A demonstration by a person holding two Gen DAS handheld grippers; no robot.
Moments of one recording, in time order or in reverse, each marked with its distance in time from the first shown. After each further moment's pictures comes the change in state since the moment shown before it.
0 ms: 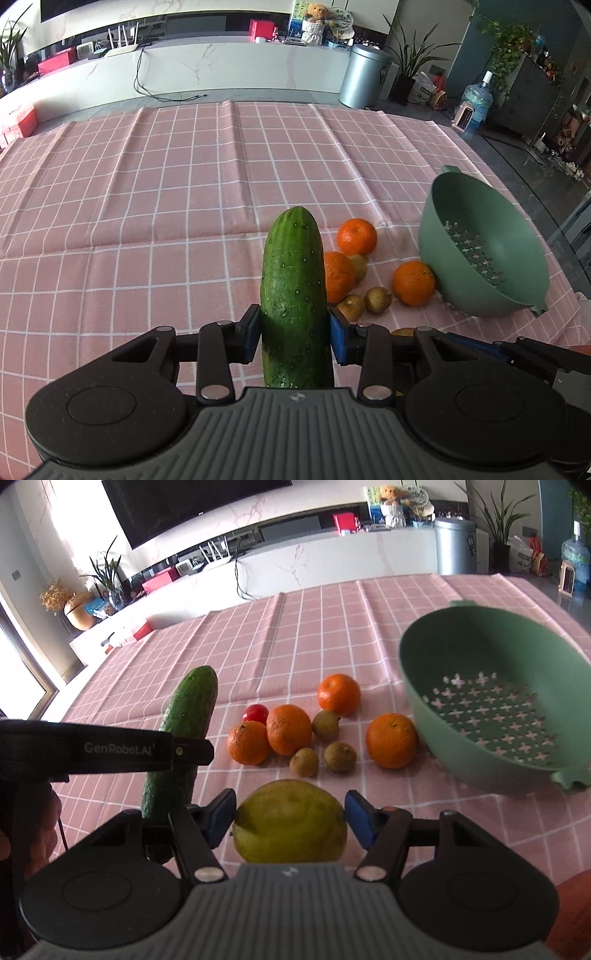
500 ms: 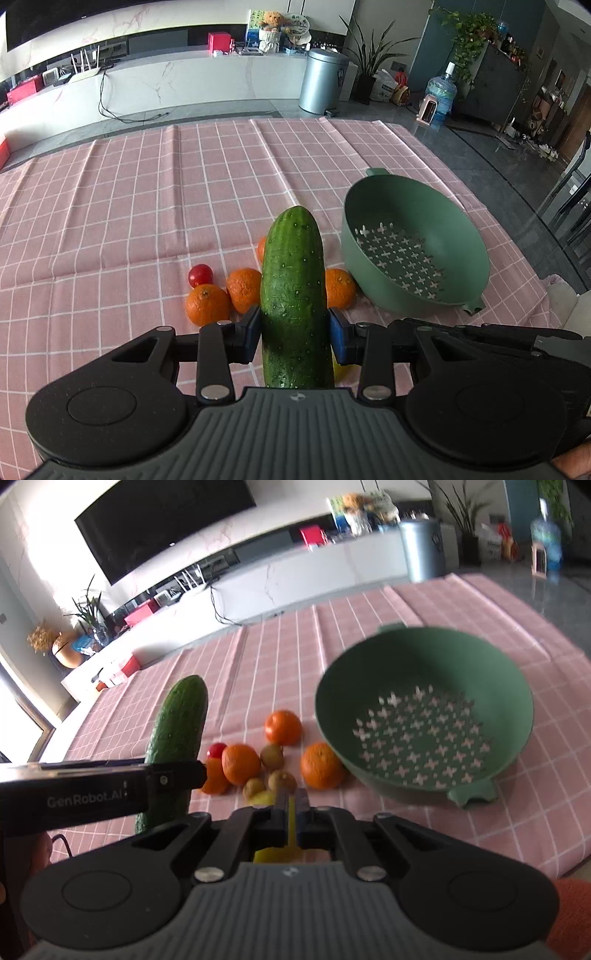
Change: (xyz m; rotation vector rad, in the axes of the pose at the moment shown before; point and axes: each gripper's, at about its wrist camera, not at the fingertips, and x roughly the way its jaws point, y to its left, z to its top) left arm -0.006 -0.055 0.008 0.076 -0.001 -0.059; right arm -0.040 -0.056 0.016 0.142 -0.023 0.003
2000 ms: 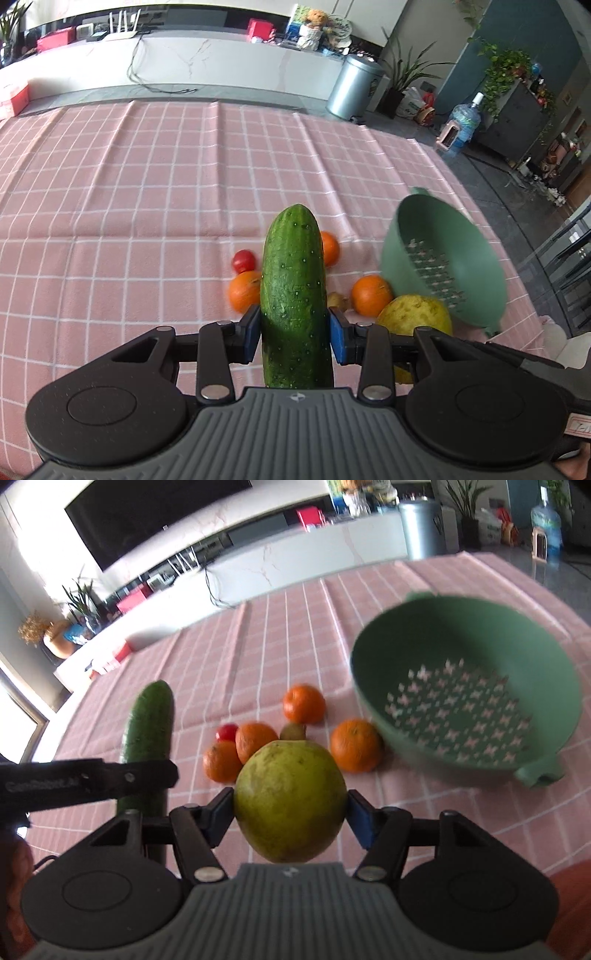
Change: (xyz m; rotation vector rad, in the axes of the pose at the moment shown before) left arm -0.013 0.047 -0.002 -0.165 -0.018 -0.043; right arm 0.028 0.029 -0.004 -0.012 0.018 -0.017
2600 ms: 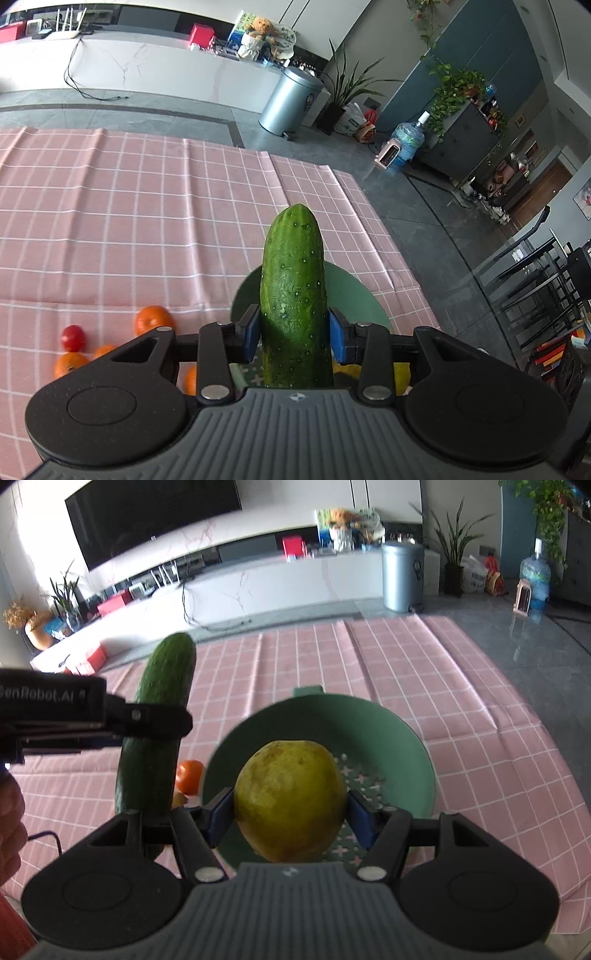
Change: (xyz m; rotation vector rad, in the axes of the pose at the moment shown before) left arm 0.073 -0.098 0.068 -0.028 -0.017 -0.200; right arm -0.028 -0.092 0.077 -0.122 -0.027 -0.119
